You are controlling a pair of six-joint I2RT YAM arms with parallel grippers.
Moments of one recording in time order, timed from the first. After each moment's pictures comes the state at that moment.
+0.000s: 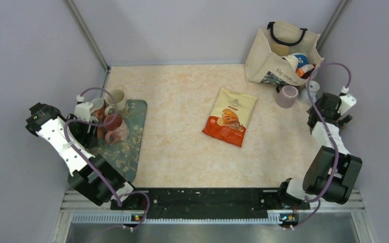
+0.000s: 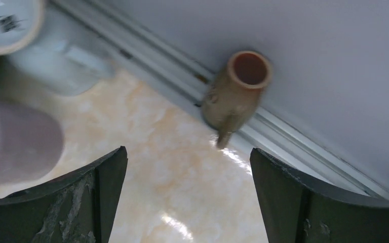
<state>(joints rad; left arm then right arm) 0.86 1.35 1.41 -1.42 0.42 1.08 -0.35 1.35 0.84 -0.09 0.42 0.32</state>
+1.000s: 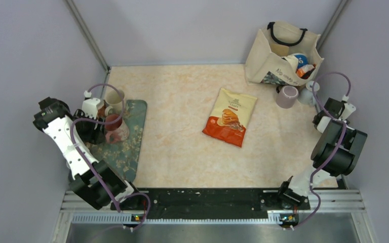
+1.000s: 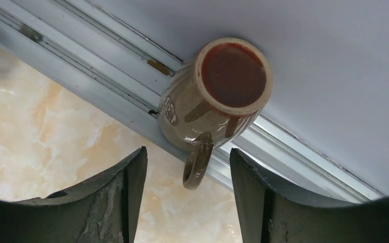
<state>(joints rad) 0.73 1.31 1.41 -1.42 0.46 0.99 -0.52 1.66 0.86 0.04 0.40 0.29</state>
